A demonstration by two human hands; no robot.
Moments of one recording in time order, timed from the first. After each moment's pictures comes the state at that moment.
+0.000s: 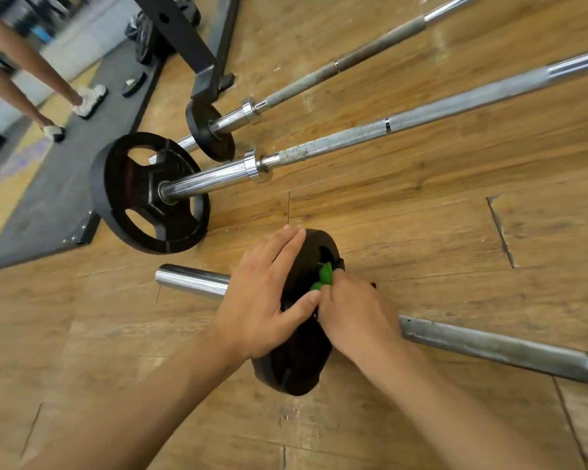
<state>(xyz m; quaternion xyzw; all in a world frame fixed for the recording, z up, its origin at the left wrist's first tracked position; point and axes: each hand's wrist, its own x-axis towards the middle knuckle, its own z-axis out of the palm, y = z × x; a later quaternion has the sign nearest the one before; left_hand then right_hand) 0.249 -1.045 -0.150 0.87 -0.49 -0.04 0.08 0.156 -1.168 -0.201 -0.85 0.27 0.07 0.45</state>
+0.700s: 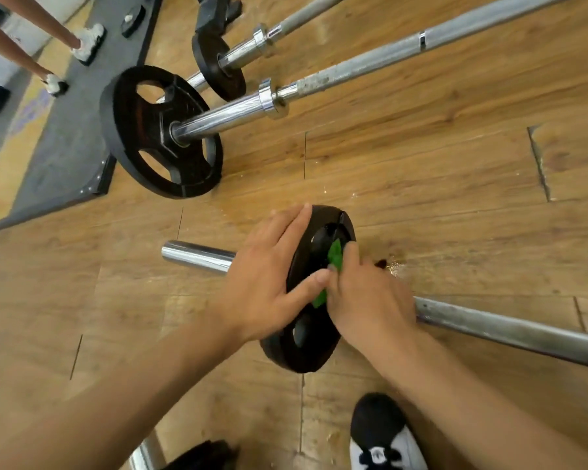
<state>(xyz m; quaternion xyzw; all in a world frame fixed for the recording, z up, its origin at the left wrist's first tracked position) 0.209 -0.996 -0.137 0.88 -0.45 -0.13 0.06 0.110 -1.115 -0.210 -0.89 0.24 0.06 0.39</state>
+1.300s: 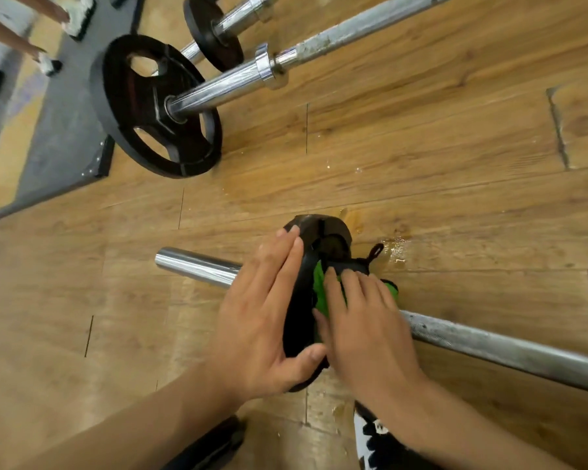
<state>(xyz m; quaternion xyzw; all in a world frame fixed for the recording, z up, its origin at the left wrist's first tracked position) 0.148 -0.953 -0.149 0.87 -0.49 -0.04 0.09 0.062 -1.078 -0.217 -0.92 0.13 0.11 0.35</state>
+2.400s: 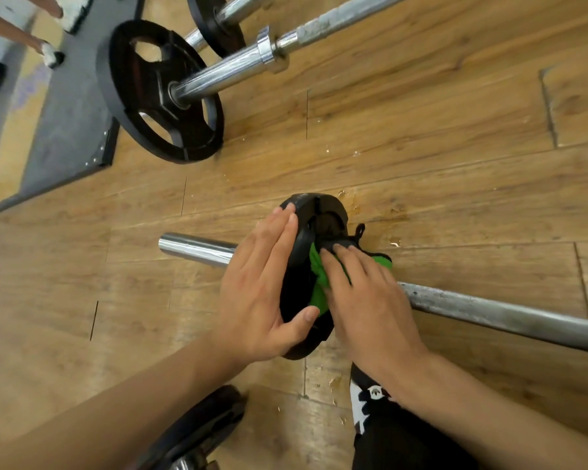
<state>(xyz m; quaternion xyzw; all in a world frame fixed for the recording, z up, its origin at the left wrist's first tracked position) 0.141 -0.944 -0.159 0.86 -0.50 0.01 0.11 0.038 -1.071 -0.243 -0.94 0.10 -0.05 0.32</state>
